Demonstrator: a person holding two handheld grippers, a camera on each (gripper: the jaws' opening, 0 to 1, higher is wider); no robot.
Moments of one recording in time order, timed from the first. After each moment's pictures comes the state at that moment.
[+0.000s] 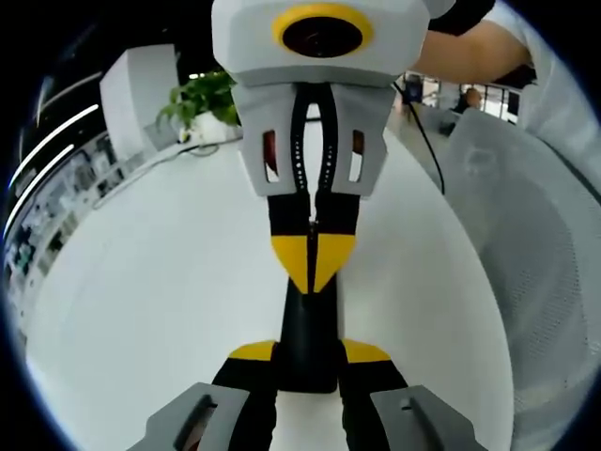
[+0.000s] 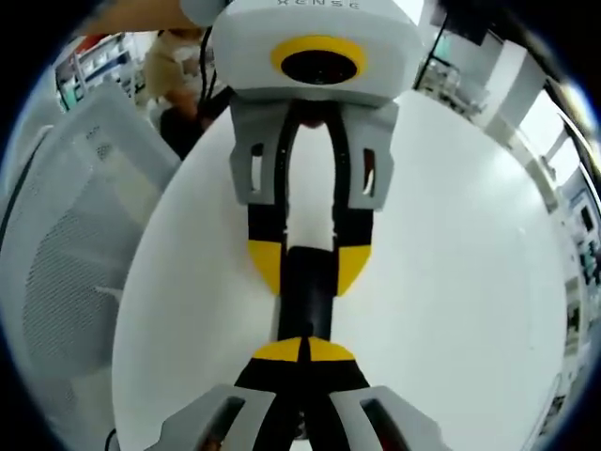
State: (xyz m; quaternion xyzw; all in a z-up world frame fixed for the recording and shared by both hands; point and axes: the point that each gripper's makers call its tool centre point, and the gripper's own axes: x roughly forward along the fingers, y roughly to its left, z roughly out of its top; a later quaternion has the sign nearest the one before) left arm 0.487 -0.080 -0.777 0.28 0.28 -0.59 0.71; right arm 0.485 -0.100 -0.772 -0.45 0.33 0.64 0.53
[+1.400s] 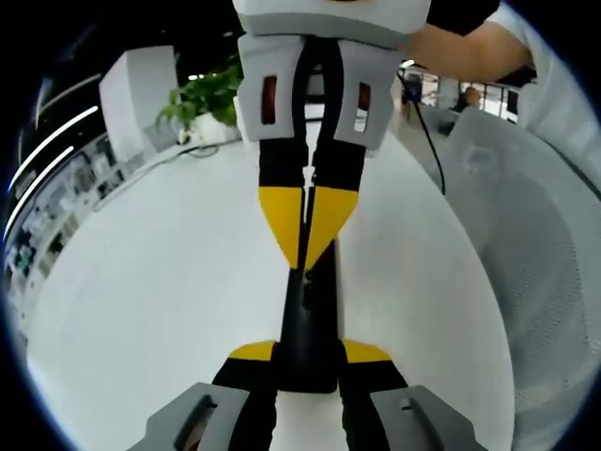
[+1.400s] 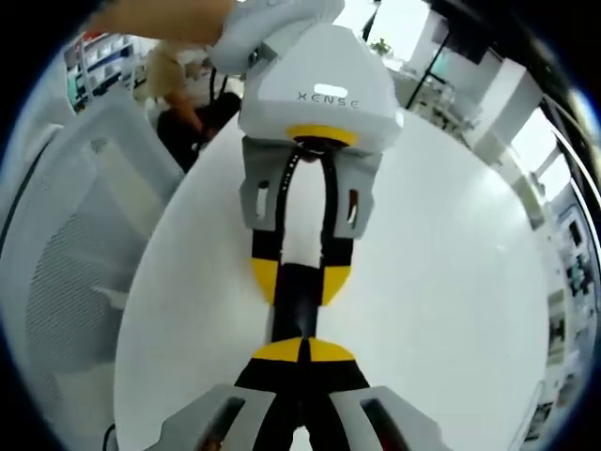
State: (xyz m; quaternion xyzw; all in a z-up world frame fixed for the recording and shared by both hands) left arm 0.487 -0.080 -0.777 0.28 0.28 -0.59 0.71; right arm 0.488 -0.098 -0.741 -0.46 0.29 0.63 0.56
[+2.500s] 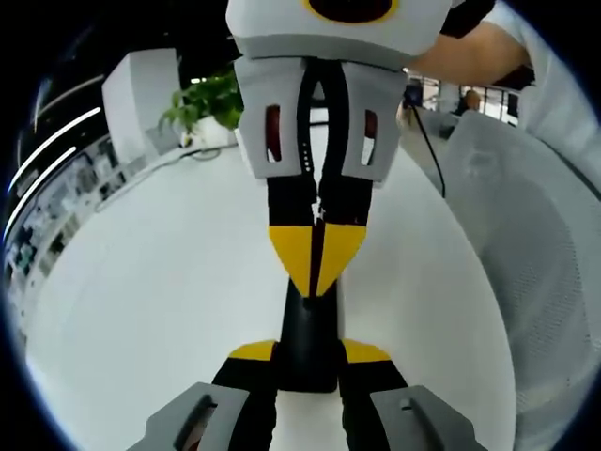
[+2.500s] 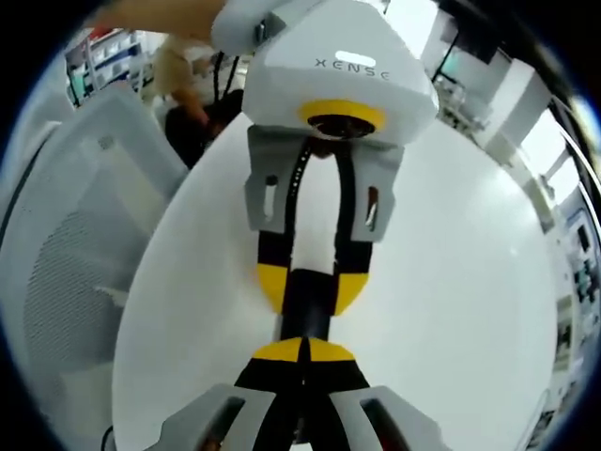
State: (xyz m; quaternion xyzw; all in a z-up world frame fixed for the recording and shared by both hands) left arm 0.487 -0.079 -0.777 0.27 0.27 -0.59 0.71; right arm 0.482 -0.088 -0.759 -0.46 0.30 0.65 0.54
